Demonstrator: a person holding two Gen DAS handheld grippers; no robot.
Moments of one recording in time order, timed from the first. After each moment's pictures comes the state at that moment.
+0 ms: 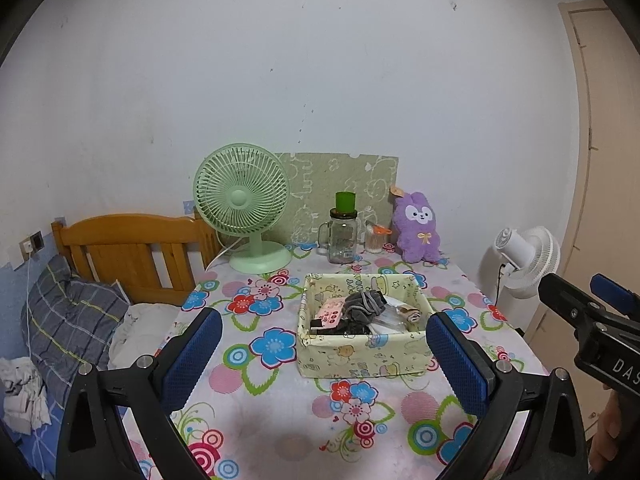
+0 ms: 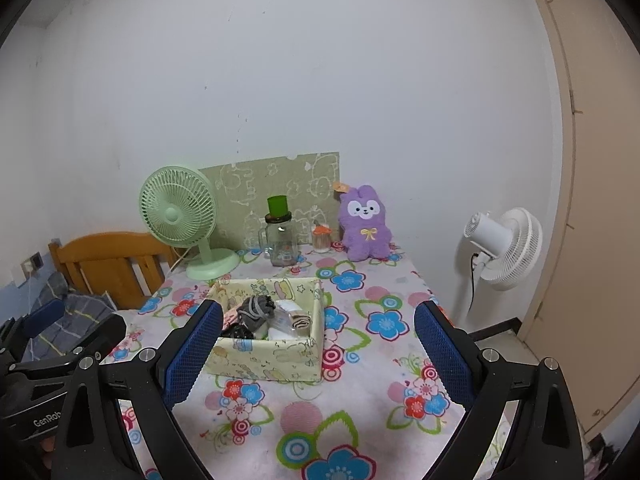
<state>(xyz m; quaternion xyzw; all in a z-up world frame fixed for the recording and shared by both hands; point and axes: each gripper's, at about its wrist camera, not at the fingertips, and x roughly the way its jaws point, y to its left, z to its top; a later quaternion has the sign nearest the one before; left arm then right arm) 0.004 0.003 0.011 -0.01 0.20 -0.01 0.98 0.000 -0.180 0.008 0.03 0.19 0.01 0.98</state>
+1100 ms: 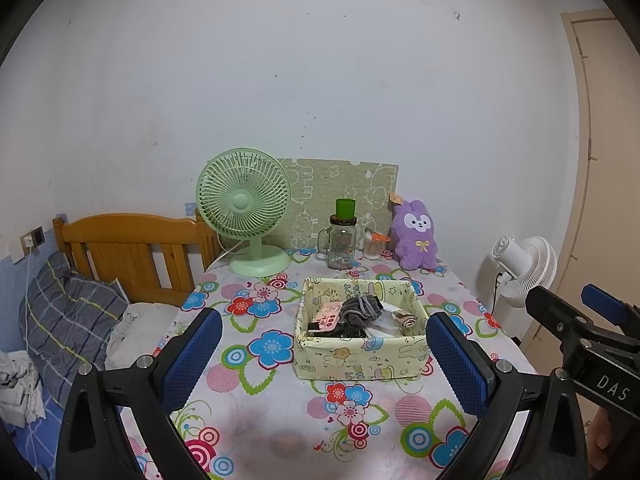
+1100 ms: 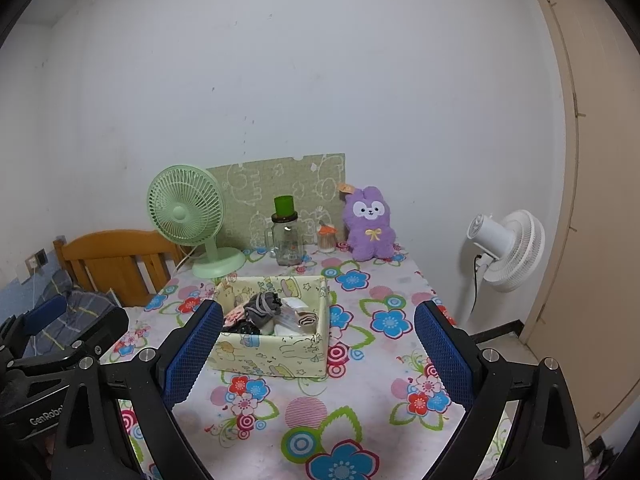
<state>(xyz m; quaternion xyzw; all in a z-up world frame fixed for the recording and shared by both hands) -0.004 0.003 0.014 -0.02 0.19 -0.01 0.98 -0.005 -0.175 0.008 0.02 0.19 0.02 0.98</state>
